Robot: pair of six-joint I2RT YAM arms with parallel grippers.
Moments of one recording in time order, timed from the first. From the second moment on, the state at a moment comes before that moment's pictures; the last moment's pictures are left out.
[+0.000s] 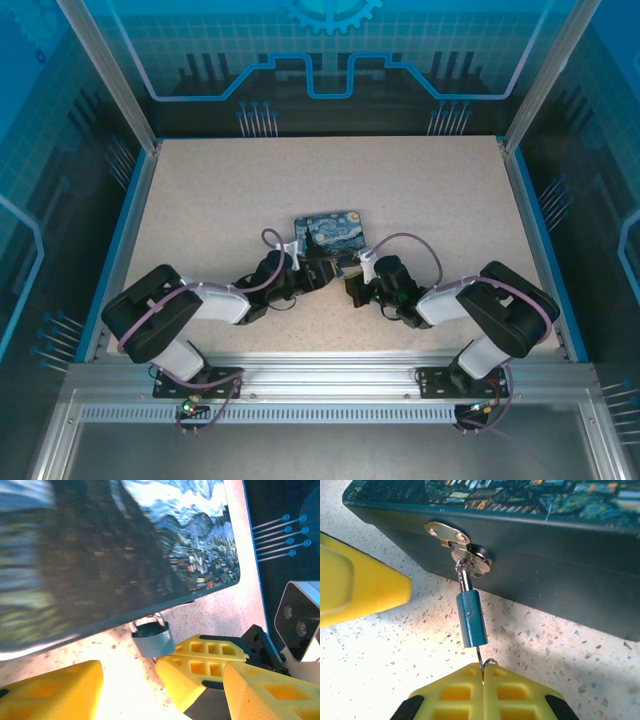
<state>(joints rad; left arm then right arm) -0.69 1.55 0.40 0.67 0.17 -1.03 0.71 1.57 0.36 0.61 -0.15 0.36</state>
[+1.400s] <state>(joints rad) -0.69 1.92 0.37 1.25 0.19 -1.37 0.76 1.55 0.44 0.50 -0.16 0.75</state>
